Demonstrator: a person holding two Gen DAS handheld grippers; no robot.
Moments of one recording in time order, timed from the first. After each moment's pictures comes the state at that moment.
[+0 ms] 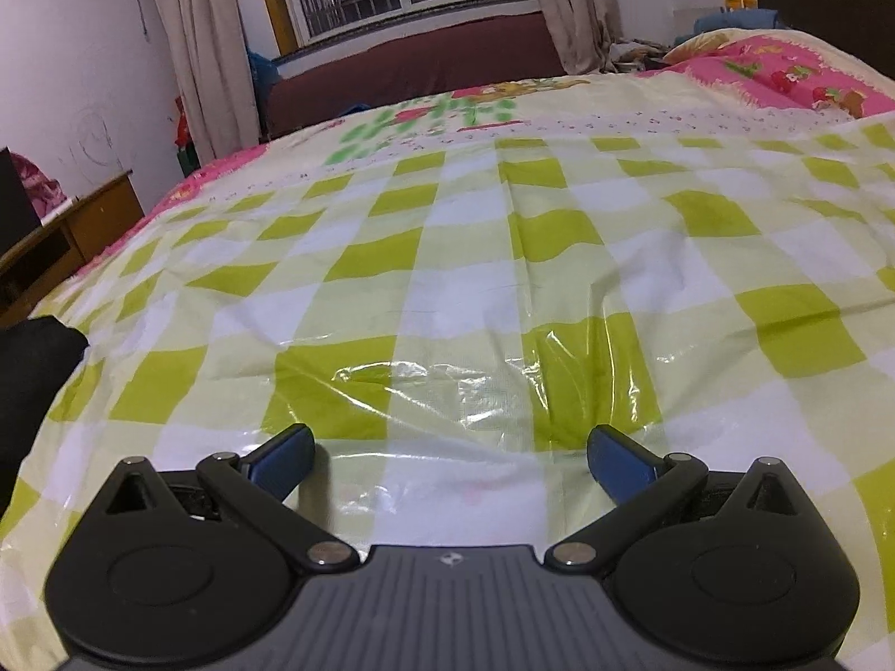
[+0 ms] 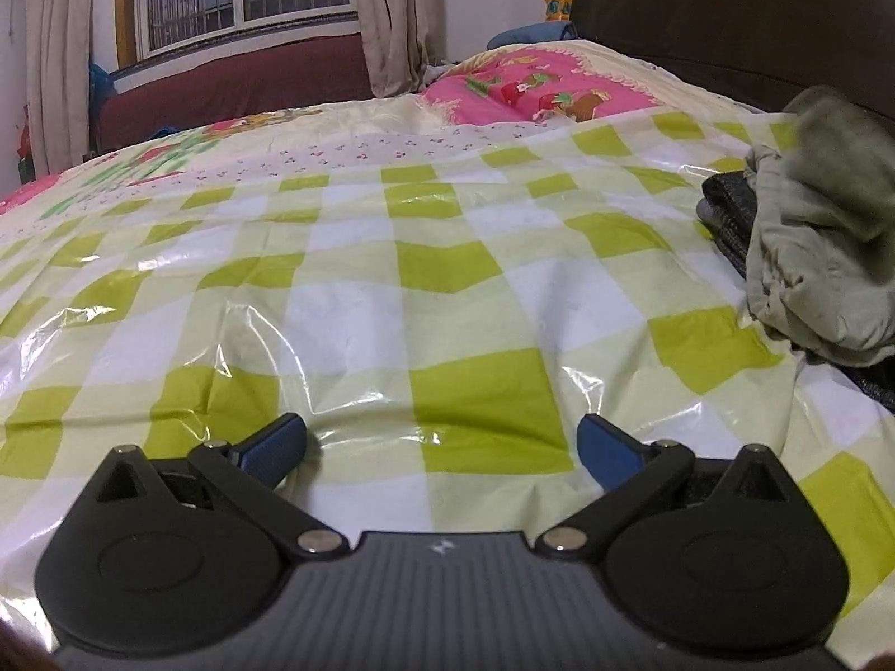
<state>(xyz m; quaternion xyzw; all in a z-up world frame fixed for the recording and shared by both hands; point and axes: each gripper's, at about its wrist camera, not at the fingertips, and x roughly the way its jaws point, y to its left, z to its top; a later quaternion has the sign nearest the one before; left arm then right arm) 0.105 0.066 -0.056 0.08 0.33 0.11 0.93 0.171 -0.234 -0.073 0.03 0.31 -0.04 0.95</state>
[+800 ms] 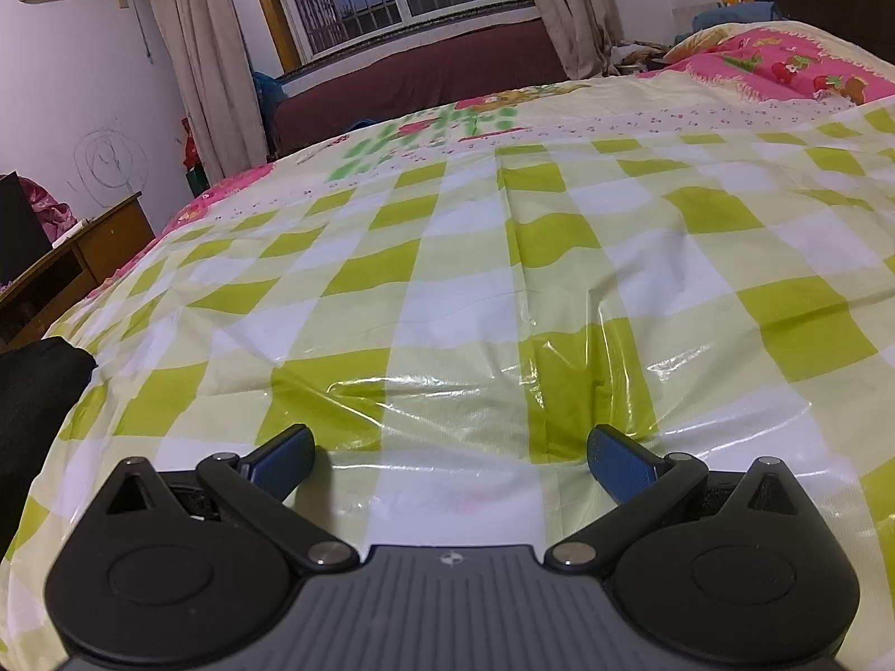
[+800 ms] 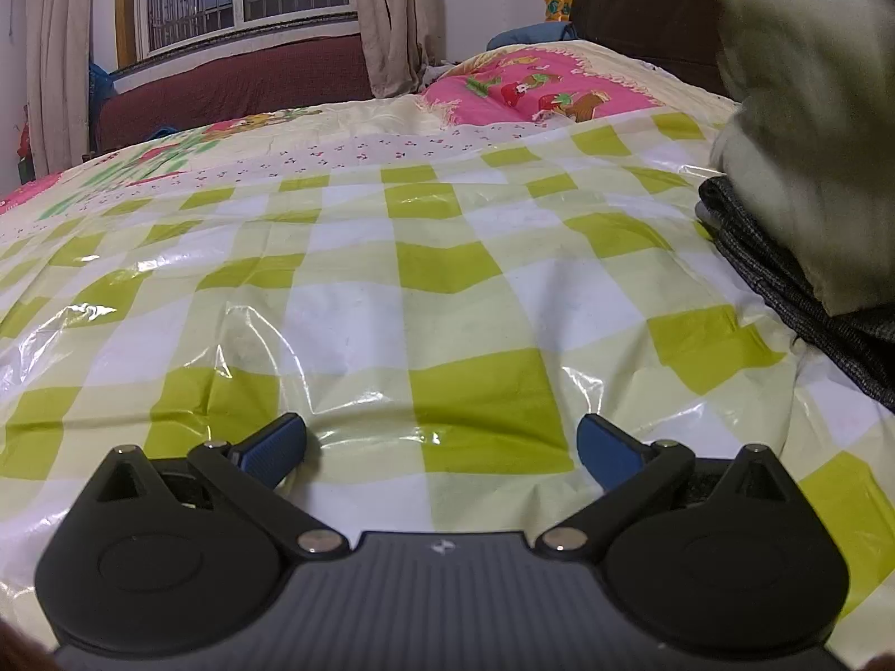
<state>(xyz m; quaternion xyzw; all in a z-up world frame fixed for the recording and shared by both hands) 0.109 0.059 -0.060 0.10 0.32 0.12 0.93 0.170 -0.234 -0.072 0.03 0.31 -0.04 0.95</state>
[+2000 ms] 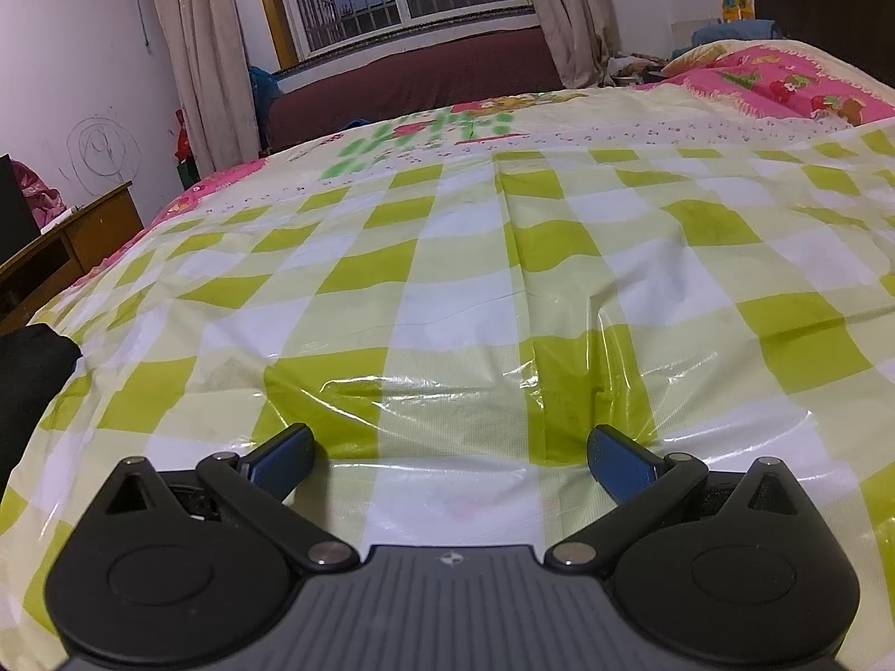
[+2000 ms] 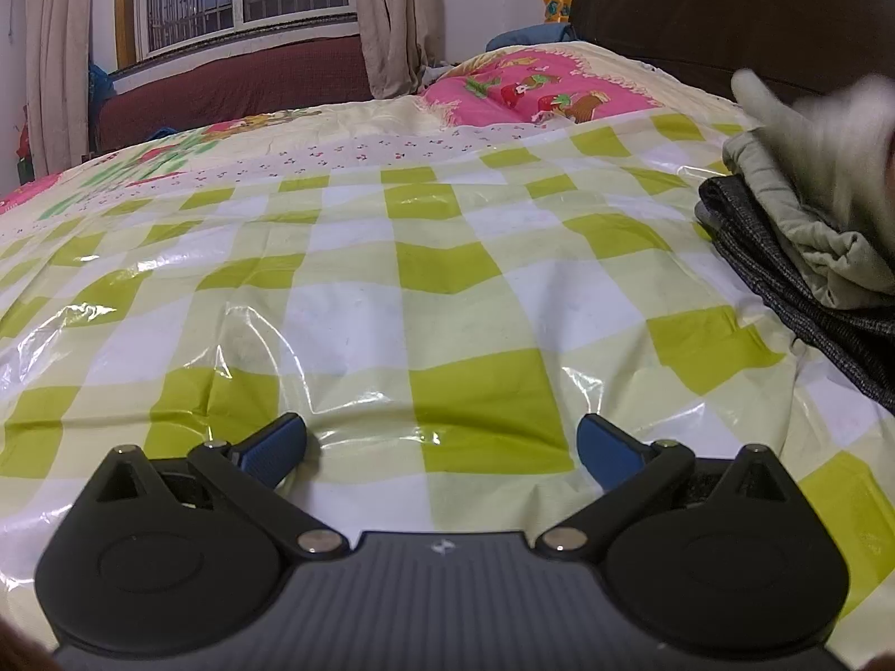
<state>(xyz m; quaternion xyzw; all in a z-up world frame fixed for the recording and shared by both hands) 0.108 0.065 -0.060 0.07 0.32 0.11 0.94 0.170 -0.233 -0.072 0.03 0.31 -0.04 0.95</state>
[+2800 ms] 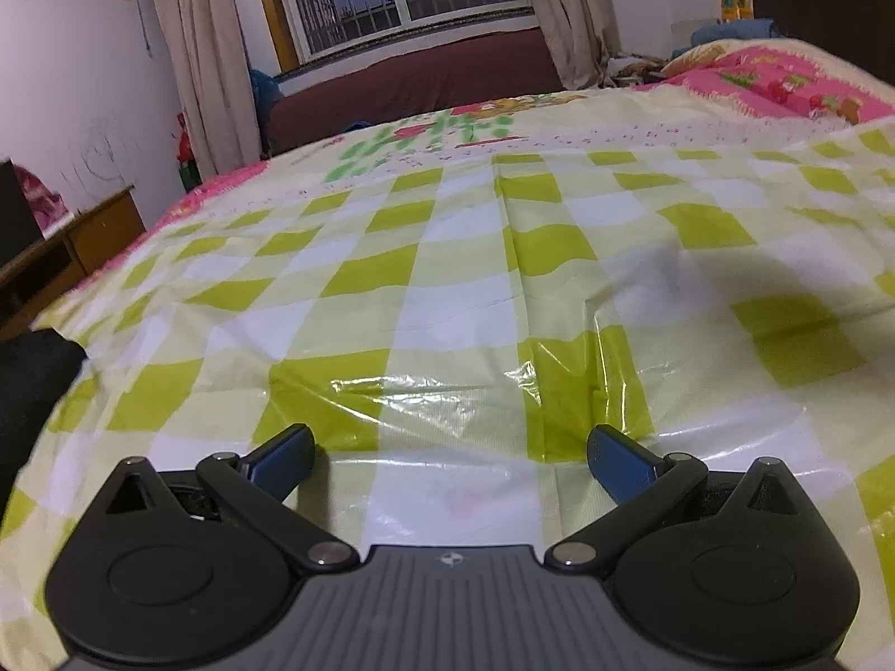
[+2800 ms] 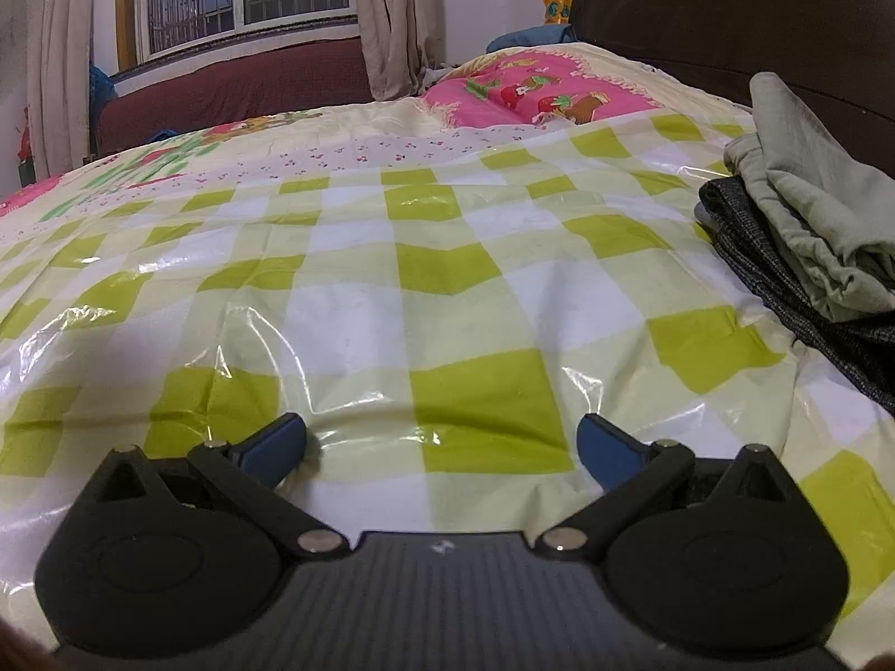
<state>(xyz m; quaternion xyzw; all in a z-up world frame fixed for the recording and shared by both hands) 0.102 0.067 -0.056 0.07 0.32 0.11 0.94 0.168 -0.233 -0.071 0.03 0.31 -0.04 0.95</state>
